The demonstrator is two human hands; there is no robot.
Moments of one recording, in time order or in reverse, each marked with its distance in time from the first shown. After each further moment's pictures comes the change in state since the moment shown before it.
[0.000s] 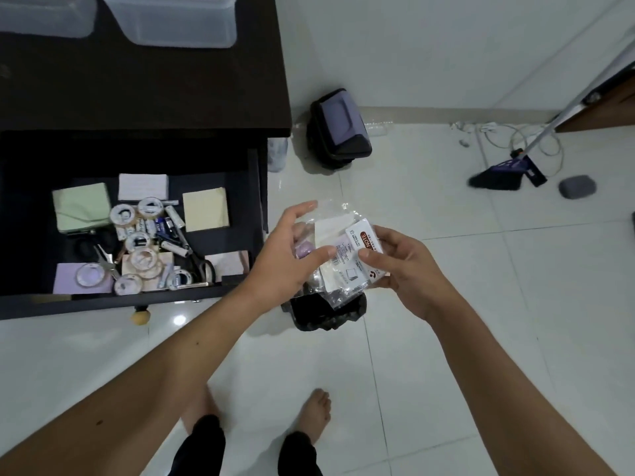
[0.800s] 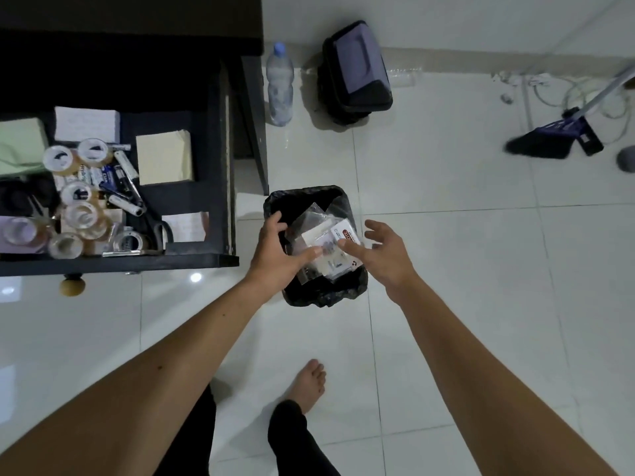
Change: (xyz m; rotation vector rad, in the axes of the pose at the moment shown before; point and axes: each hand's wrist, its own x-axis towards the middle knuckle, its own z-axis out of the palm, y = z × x) left_hand 0.040 -0.147 0.019 0.290 0.256 -0.337; right_hand 0.079 0.111 -0.037 -0.276 0.230 0.171
